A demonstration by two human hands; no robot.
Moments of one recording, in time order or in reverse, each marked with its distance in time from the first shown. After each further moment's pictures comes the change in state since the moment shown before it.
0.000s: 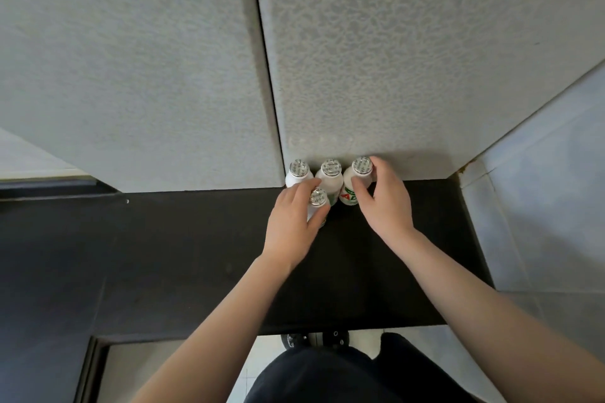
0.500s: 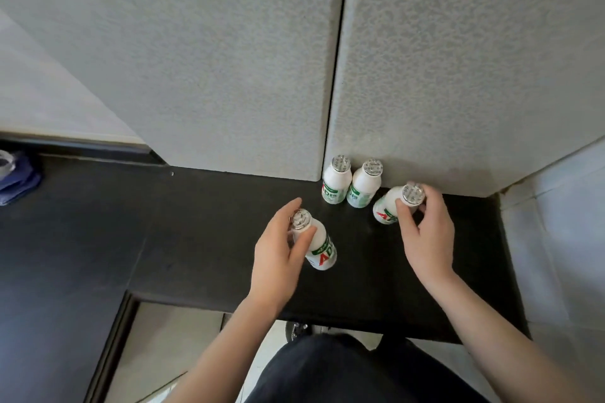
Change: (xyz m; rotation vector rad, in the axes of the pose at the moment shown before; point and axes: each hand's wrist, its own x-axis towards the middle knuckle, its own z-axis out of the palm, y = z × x) left_hand -0.085 -0.026 -0.036 -0.377 0.249 -0.224; right_hand -0.046 -0.009 -0.006 0.145 0.111 -0.047
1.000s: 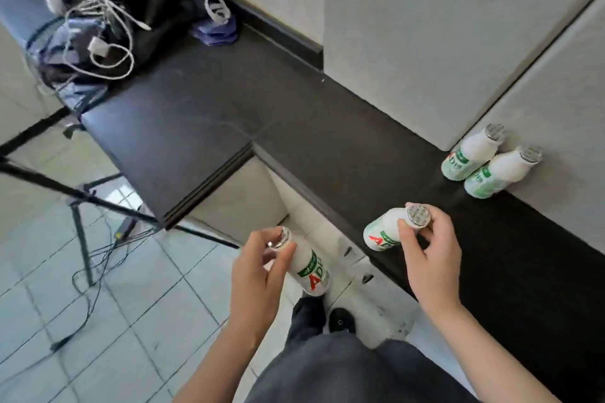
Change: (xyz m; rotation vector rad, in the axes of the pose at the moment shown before) left_hand -0.224 -0.016 -0.027 -0.046 0.713 -0.315; right_hand -0.112 -0.032 0.023 0.349 -0.588 -0.172
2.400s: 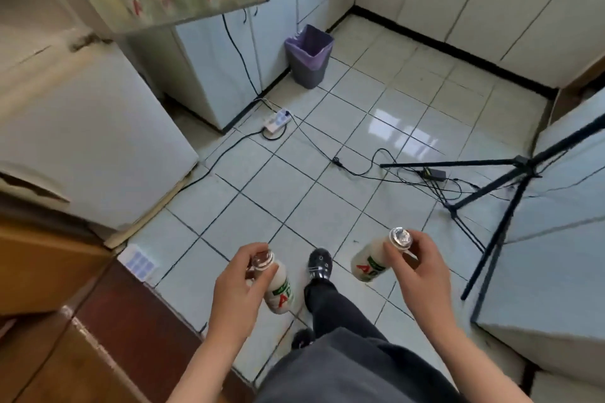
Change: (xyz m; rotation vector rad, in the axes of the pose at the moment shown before) left_hand -0.539 -0.235 -0.481 -0.085 1.215 -0.686; right_hand -0.592 -0.203 0.405 -0.045 -1.405 -0.455
